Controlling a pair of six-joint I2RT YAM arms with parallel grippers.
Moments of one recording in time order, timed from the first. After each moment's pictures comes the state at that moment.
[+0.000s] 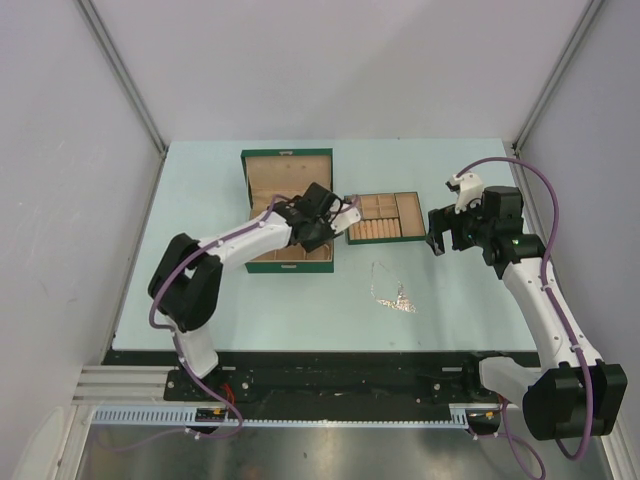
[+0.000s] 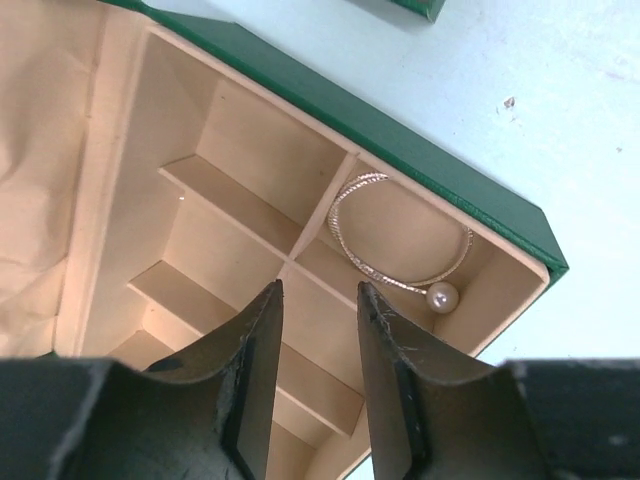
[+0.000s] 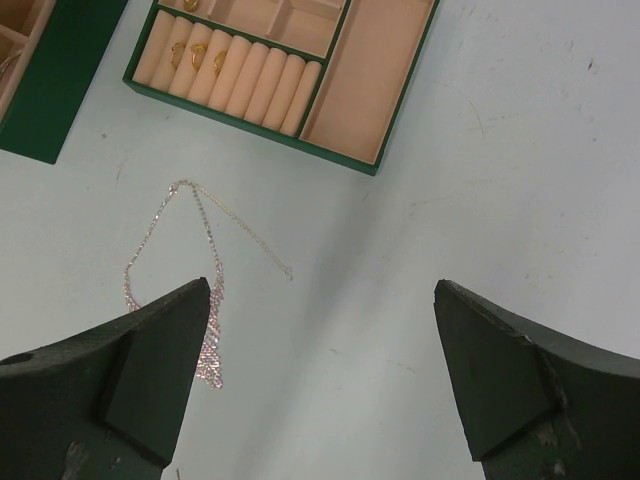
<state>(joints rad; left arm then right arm) -0.69 1.82 1.33 -0.52 -0.11 0.50 0.08 1.09 0.95 -0.52 -0.29 -0.20</state>
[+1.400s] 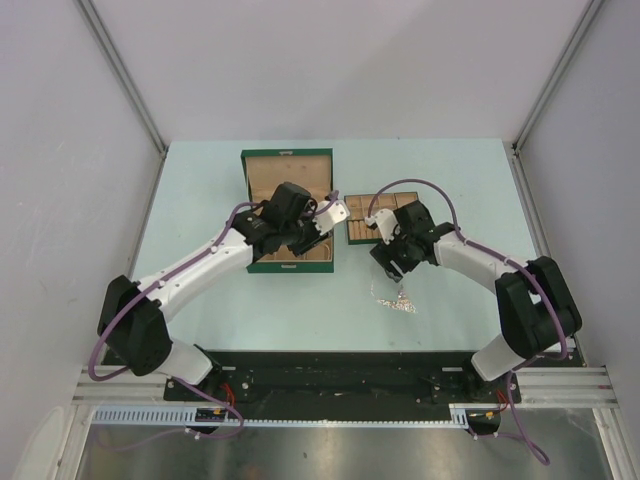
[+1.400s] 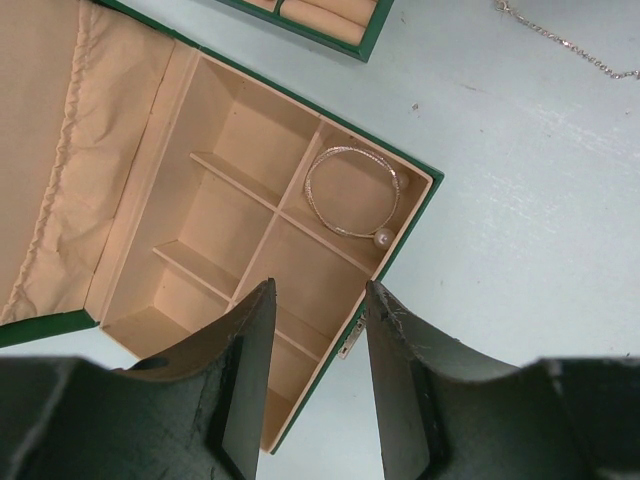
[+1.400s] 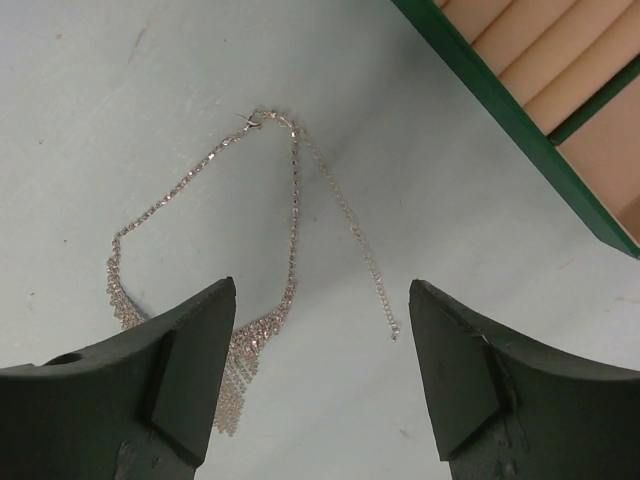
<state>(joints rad) -0.69 1.46 1.19 -0.53 0.04 0.47 0.47 1.55 0.95 -0.44 -0.10 -0.33</state>
